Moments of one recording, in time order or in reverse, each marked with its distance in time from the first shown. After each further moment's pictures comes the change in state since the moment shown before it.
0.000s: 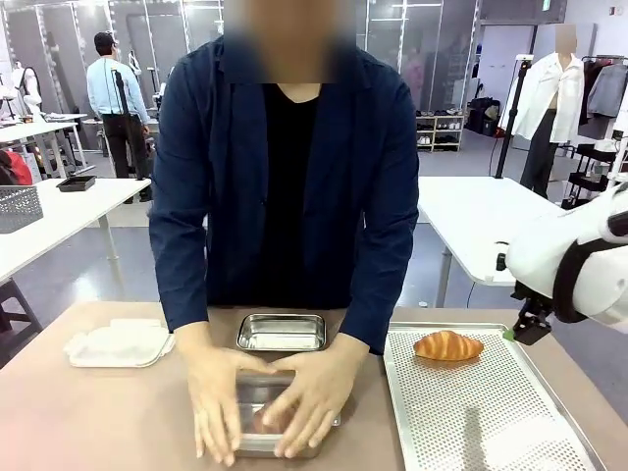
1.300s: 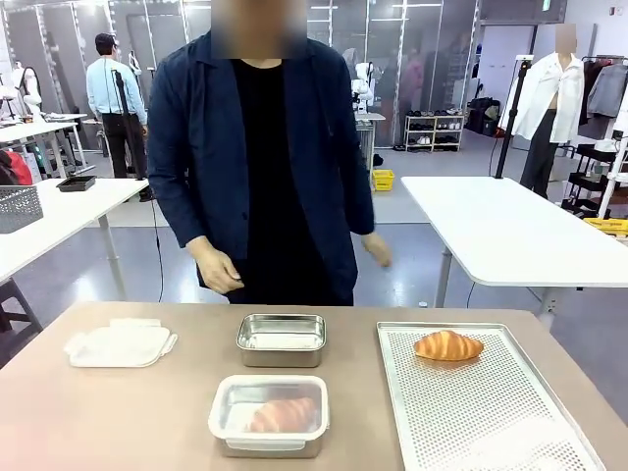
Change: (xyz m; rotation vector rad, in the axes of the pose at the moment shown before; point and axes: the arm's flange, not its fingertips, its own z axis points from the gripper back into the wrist) left arm 0.000 0.000 0.000 0.000 -0.001 0.000; right arm -0.283 0.026 0.082 0.104 -0.589 -0.457
